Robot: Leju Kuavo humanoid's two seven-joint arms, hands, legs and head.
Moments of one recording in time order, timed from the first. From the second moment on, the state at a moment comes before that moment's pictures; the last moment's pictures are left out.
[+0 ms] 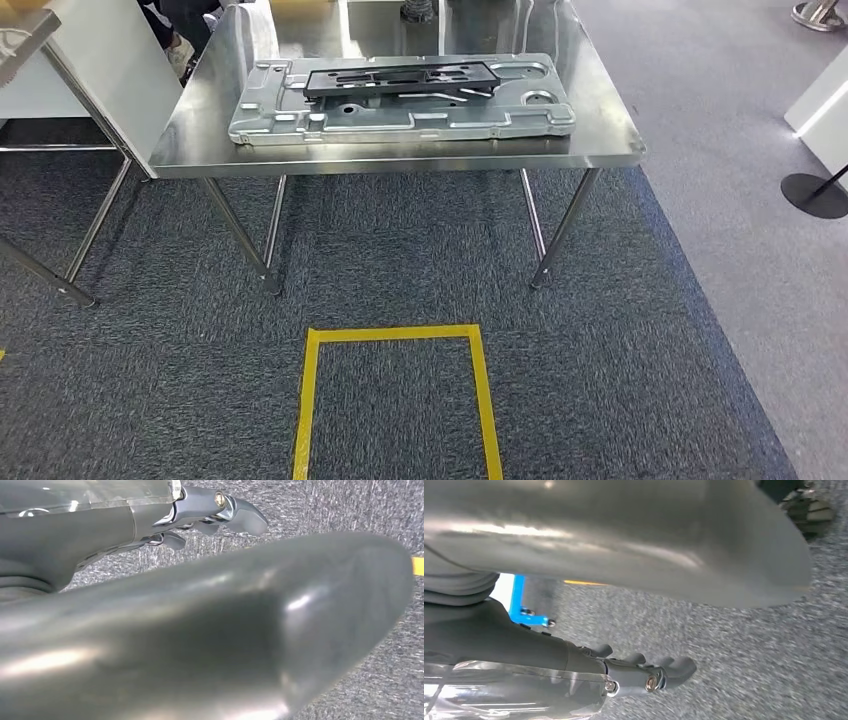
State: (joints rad) left arm -0.06 -0.06 0.98 -0.20 -0.74 -0.02 -0.50; right arm -0.04 0.02 -0.54 -0.20 0.85 -0.14 0.10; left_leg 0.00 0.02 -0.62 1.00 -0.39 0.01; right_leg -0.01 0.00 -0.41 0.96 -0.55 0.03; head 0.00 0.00
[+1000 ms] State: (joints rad) left arm -0.06 -0.07 1.01 -0.20 -0.71 -0.03 -0.40; right arm -0.03 0.02 -0.66 -0.20 0.73 -0.05 0.09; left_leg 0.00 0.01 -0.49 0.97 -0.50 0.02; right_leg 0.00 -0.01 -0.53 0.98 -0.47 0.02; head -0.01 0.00
